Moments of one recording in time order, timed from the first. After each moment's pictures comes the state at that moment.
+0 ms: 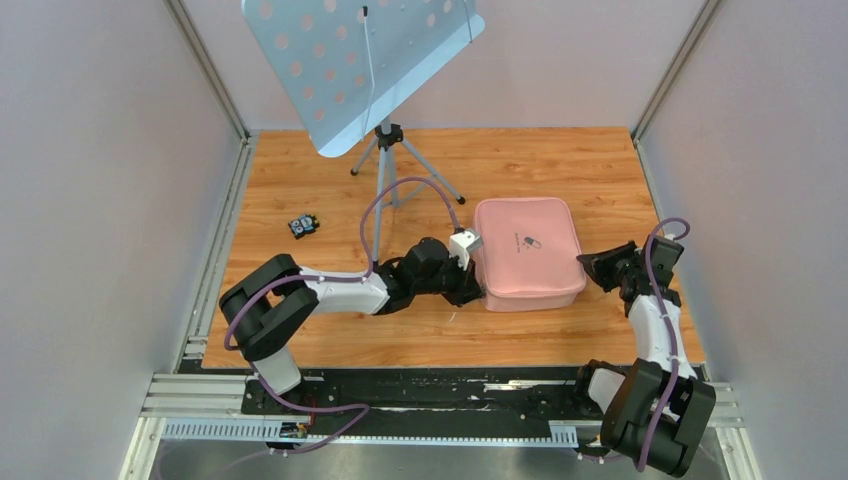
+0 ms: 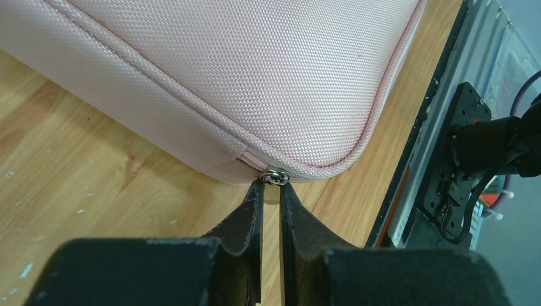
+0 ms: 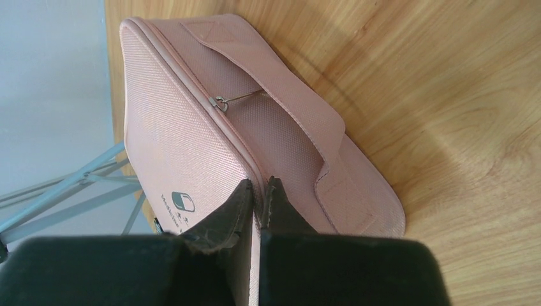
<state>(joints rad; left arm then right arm) -0.96 1.70 0.83 0.41 0.28 -0.40 -0.40 1.04 0.52 -0.22 -0.43 0.88</state>
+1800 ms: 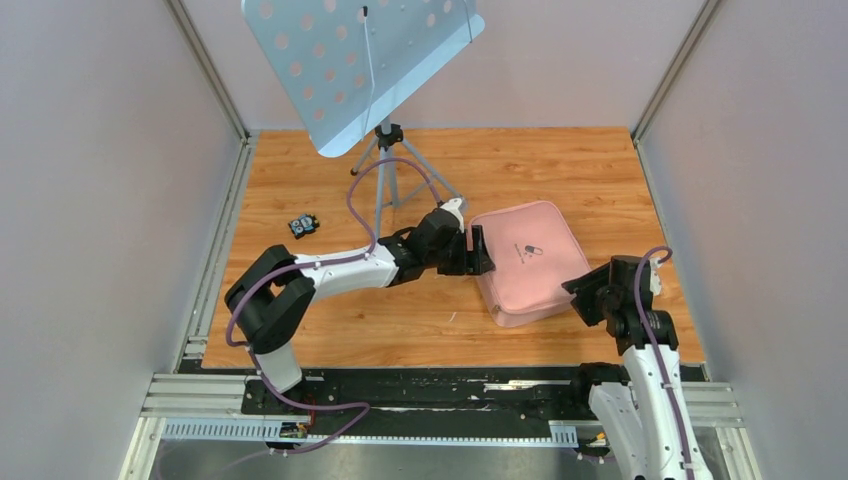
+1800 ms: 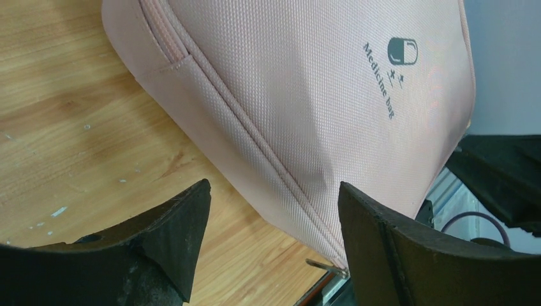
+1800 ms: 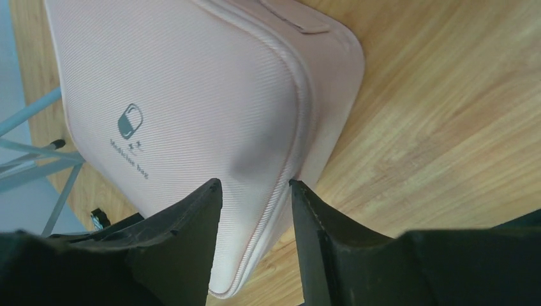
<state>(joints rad) -0.91 1.73 1.09 0.01 0.08 -0.79 -0.04 0.62 0.58 -0.79 -0.02 1.01</state>
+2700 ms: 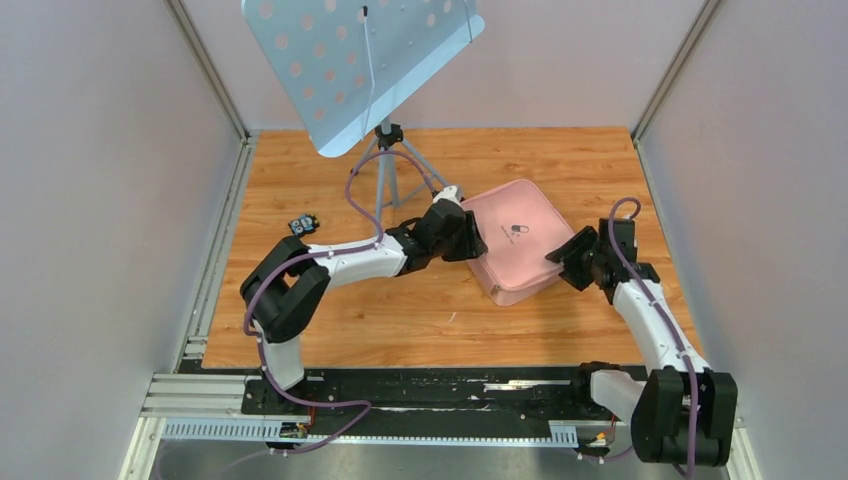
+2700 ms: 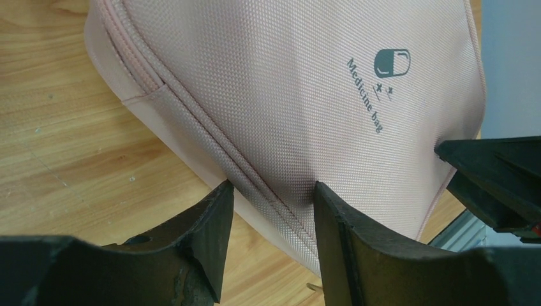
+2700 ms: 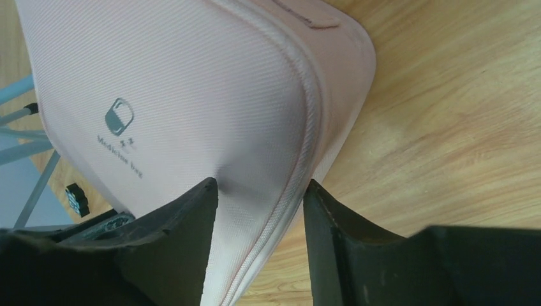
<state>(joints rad) -0.88 1.83 1.19 0.02 -0.05 -0.84 -0.04 1.10 0.65 -0.43 -0.15 0.87</state>
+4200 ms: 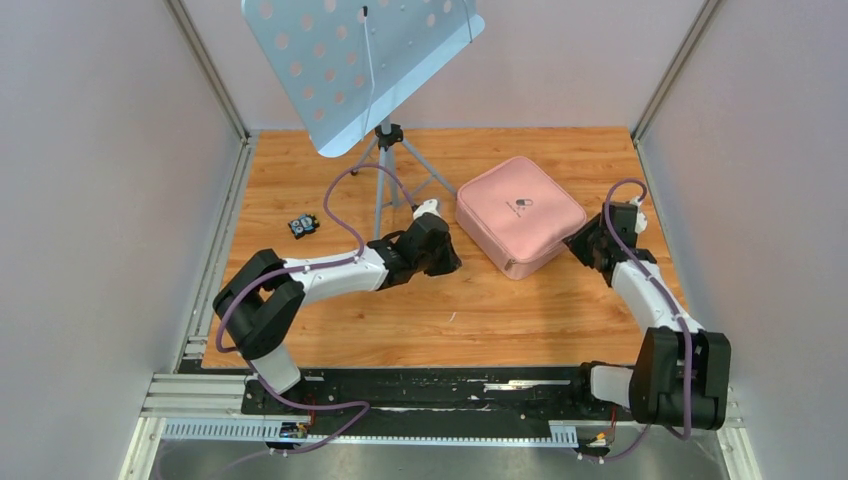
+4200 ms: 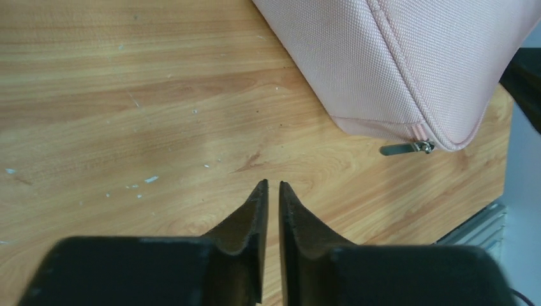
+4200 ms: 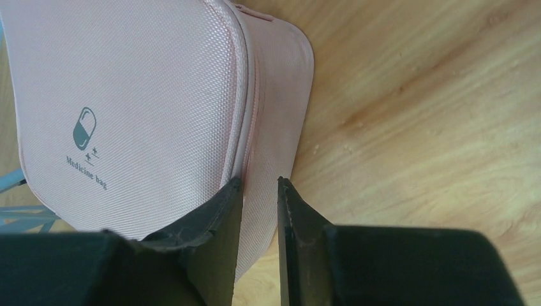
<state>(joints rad) -0.88 1.68 1.01 -0.02 -0.12 -0.91 -0.07 1.21 0.68 -0.24 0.00 0.81</state>
